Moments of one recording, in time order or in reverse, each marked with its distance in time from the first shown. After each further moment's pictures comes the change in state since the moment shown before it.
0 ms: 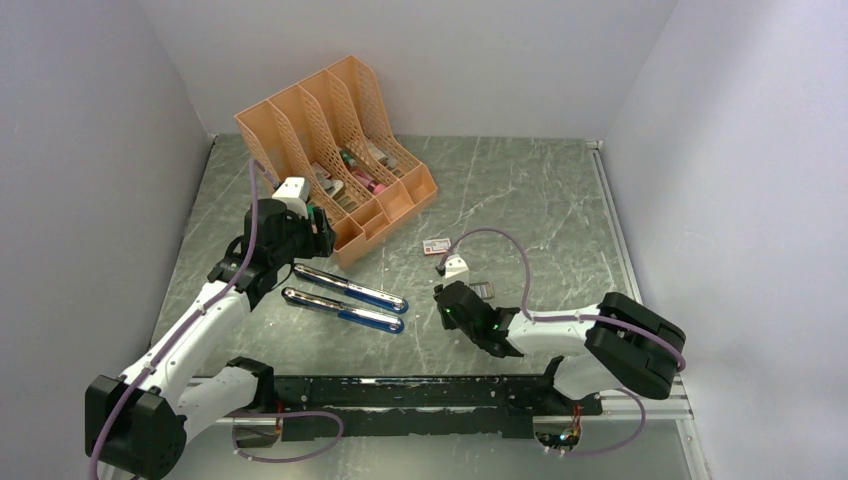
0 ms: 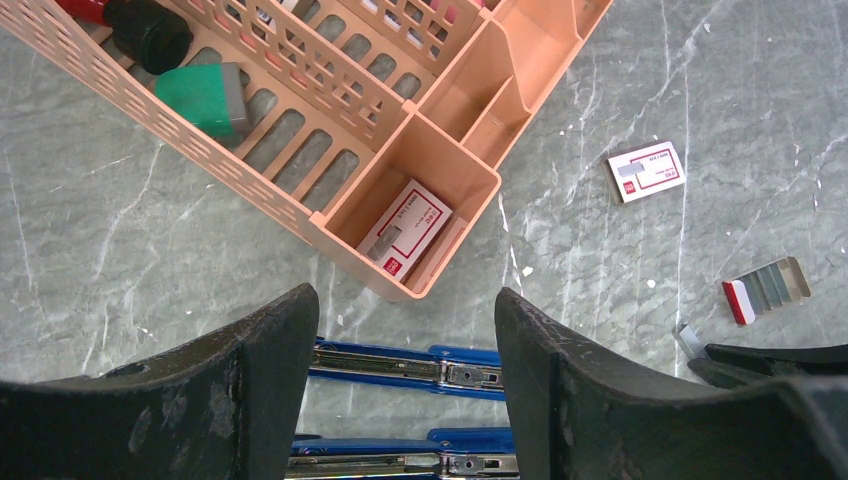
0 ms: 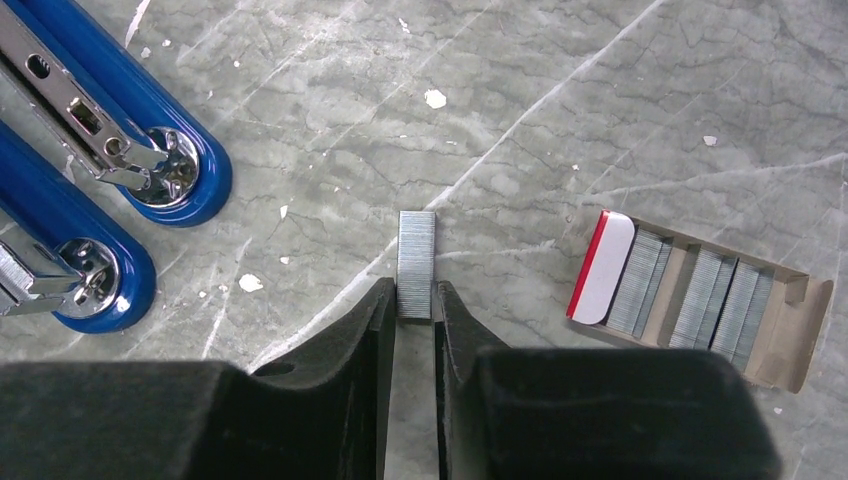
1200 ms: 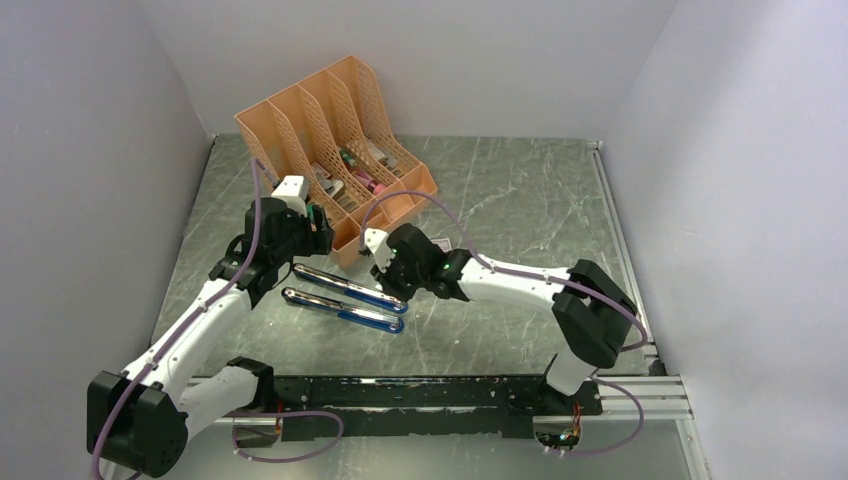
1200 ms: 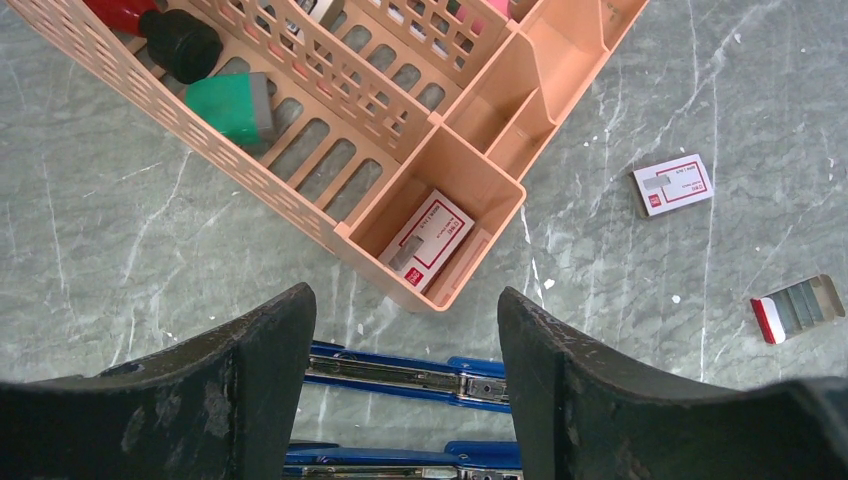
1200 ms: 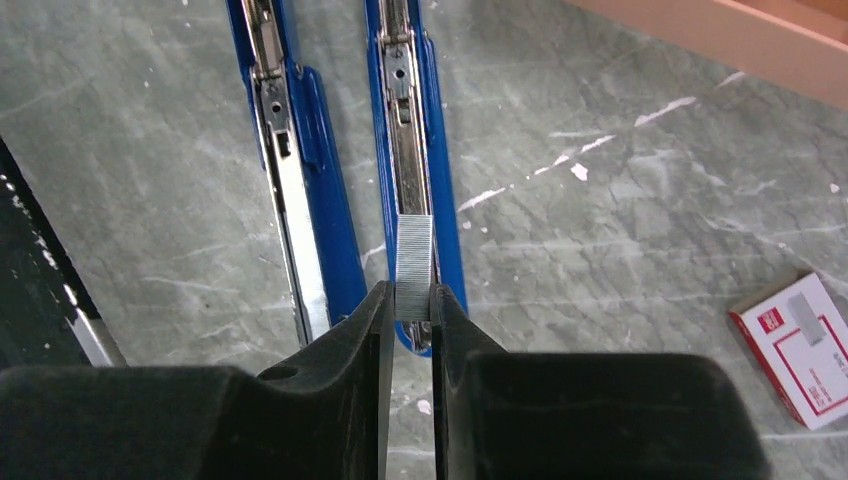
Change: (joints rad) left arm 0.007 0.018 0.000 0.020 -0.035 0.019; right arm -0.048 0.261 0.632 -0.440 -0.549 -0.496
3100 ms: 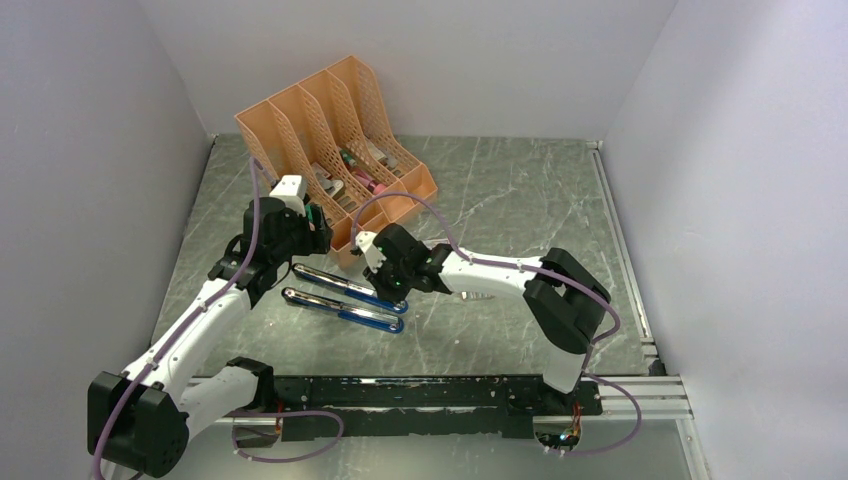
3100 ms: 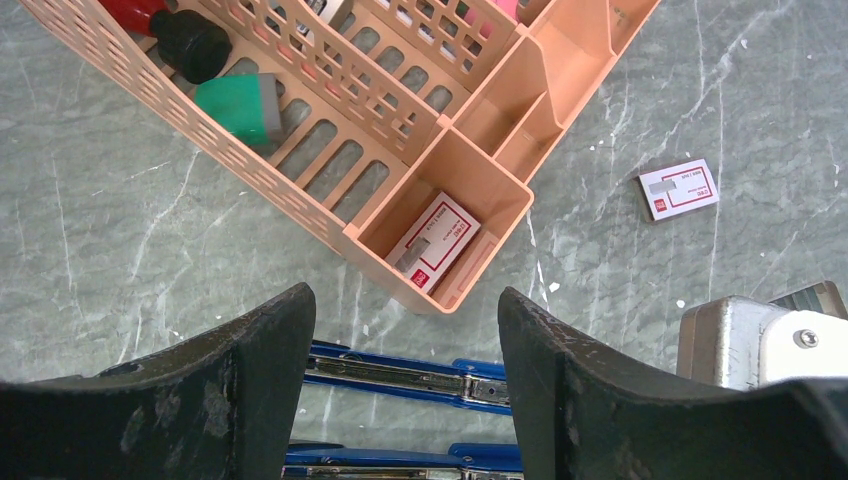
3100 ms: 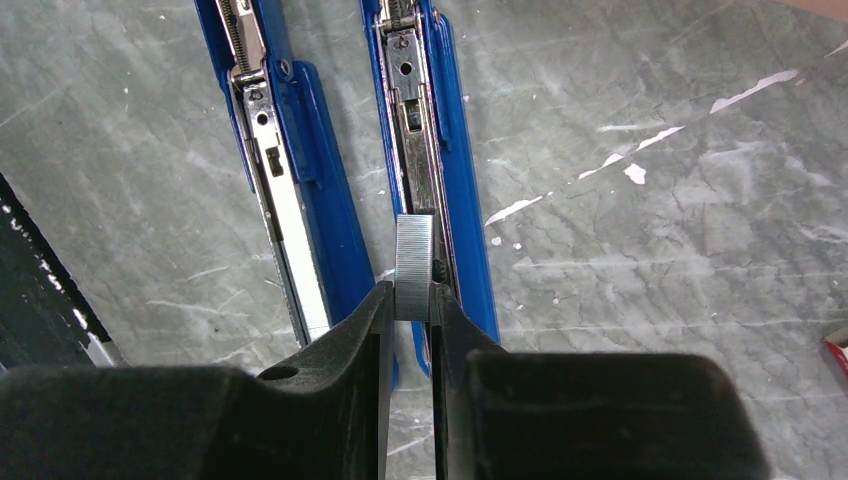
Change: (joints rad) left arm 0.012 0.000 0.000 0.000 0.000 0.000; right arm 0.000 0.158 0.124 -0.087 -0.041 0.076
